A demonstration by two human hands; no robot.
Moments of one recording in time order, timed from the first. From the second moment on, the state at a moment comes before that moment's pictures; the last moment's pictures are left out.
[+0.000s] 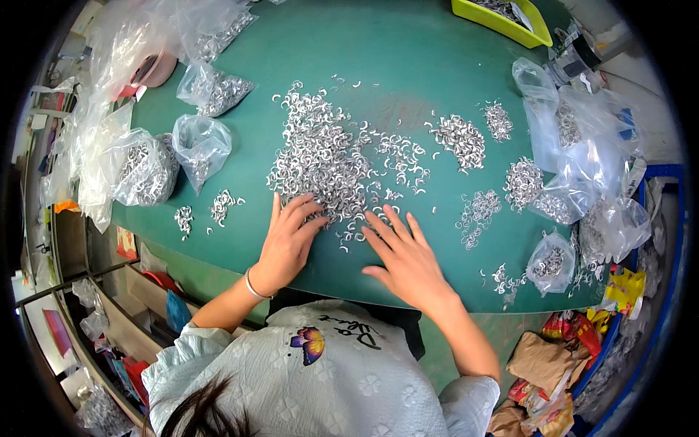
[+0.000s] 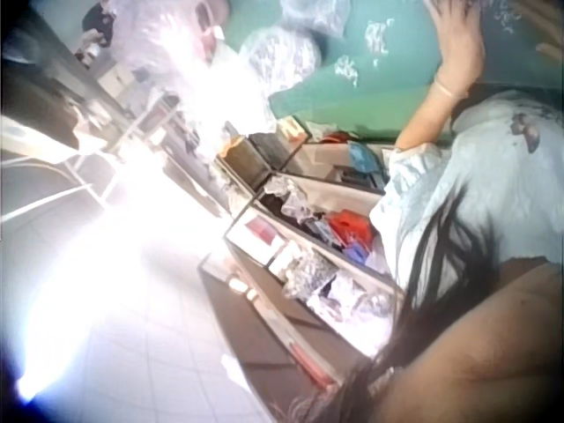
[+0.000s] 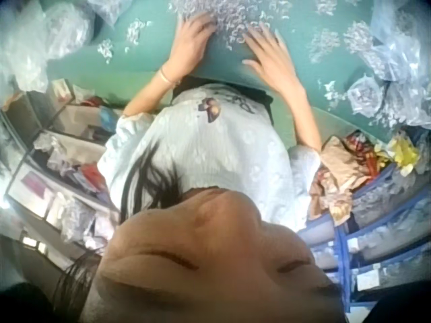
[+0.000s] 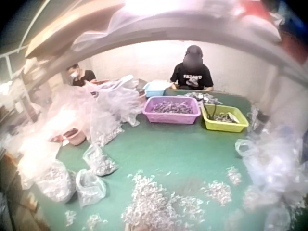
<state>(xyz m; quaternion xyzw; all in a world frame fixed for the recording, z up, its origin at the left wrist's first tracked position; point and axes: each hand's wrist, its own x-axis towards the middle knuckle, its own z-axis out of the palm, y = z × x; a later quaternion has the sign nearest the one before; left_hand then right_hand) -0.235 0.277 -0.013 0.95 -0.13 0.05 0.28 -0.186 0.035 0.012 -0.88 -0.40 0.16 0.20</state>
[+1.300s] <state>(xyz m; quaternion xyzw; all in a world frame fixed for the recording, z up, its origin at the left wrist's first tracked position) -0.575 0.365 -0.232 0.53 0.52 -0.49 0.45 -0.441 -0.162 -0.333 -0.62 0.31 0.61 0.39</state>
